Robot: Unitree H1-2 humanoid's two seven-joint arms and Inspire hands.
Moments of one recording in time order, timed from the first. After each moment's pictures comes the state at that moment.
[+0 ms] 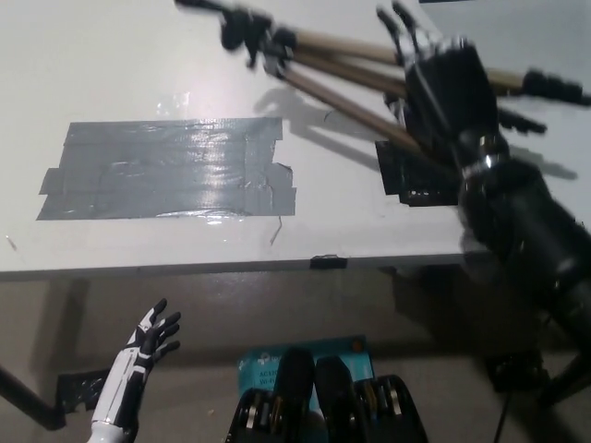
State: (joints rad) left_arm 0.04 0.15 -0.01 0.03 0.05 -0.13 -0.09; right_arm -0.97 -0.29 0.51 0.73 -0.99 -0.10 -0.59
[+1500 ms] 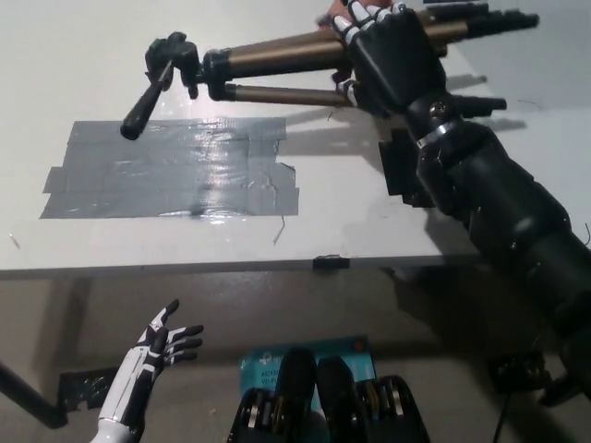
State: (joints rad) left_arm 0.04 0.15 -0.03 0.00 0.06 -0.08 -0.12; right_arm -1.07 -0.20 0.57 0.90 -1.00 -0.16 -0.59
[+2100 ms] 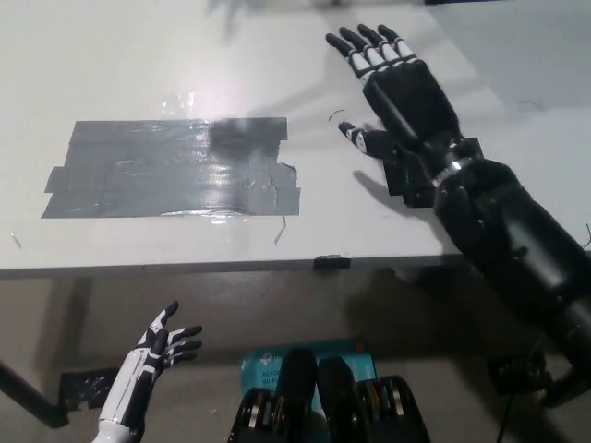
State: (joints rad) left_arm 0.04 0.15 -0.03 0.01 0.06 -0.08 -0.12; right_arm -0.88 -0.30 0.55 0.46 -0.74 -0.04 -0.22
